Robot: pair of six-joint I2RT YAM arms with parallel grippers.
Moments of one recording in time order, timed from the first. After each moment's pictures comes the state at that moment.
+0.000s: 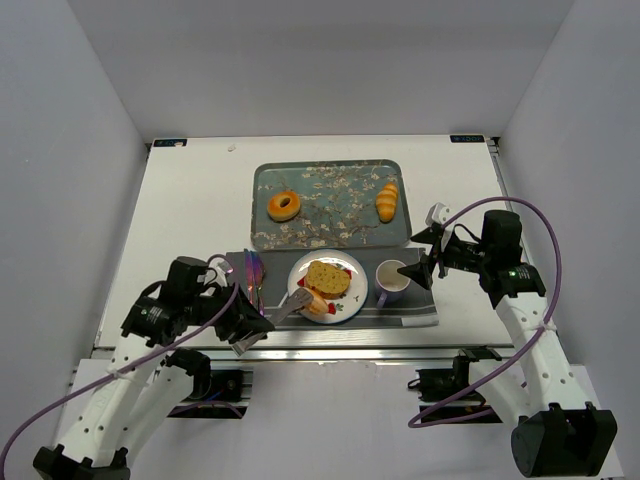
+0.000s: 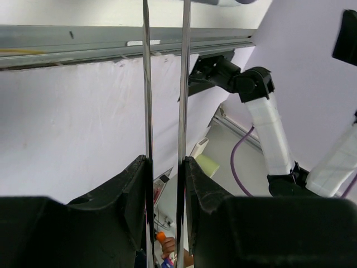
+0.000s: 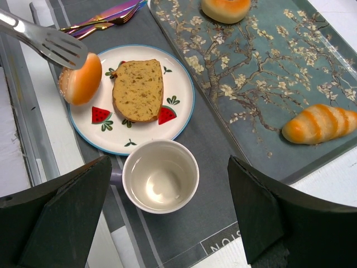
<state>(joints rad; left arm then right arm) -0.36 0.61 0.69 -1.02 0.69 -0.98 0.07 0.86 0.74 -0.46 -0.99 -0.58</state>
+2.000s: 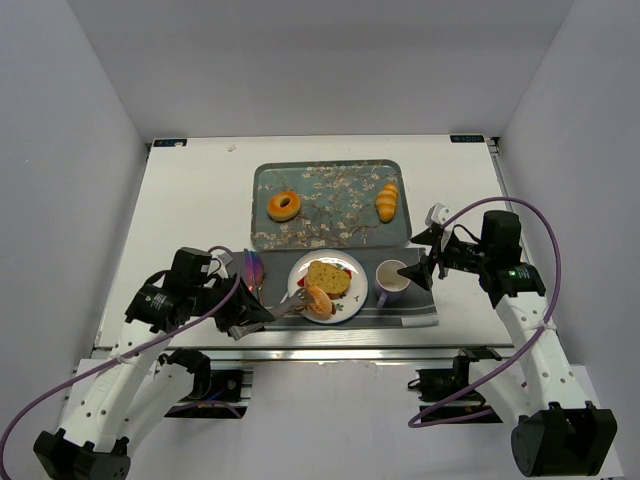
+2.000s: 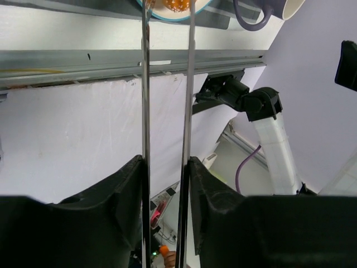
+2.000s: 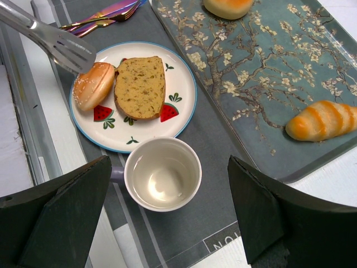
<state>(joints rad) -0.36 0.71 0.73 -1.02 0.61 -0.96 0.07 0.86 0.74 -0.48 -0.98 -0.58</state>
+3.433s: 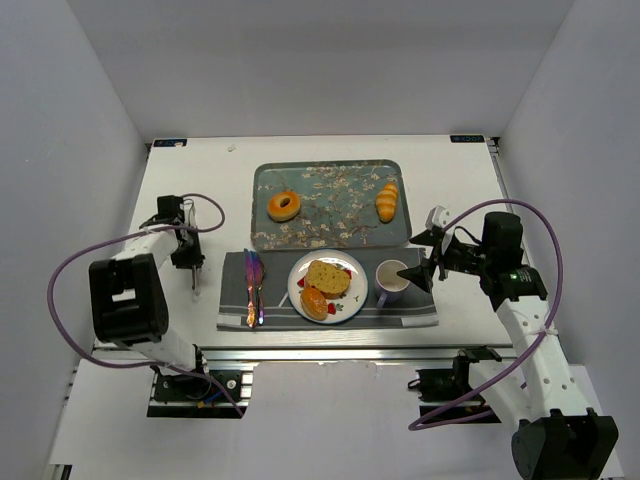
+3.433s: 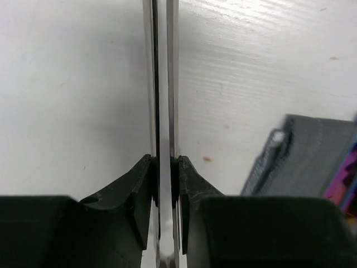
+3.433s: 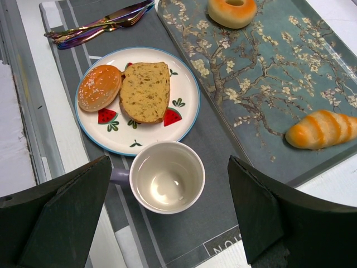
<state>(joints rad) 0.15 1.55 0.91 -0.51 -0.02 -0.07 0.08 0.83 0.74 -0.48 -1.00 -0.59</state>
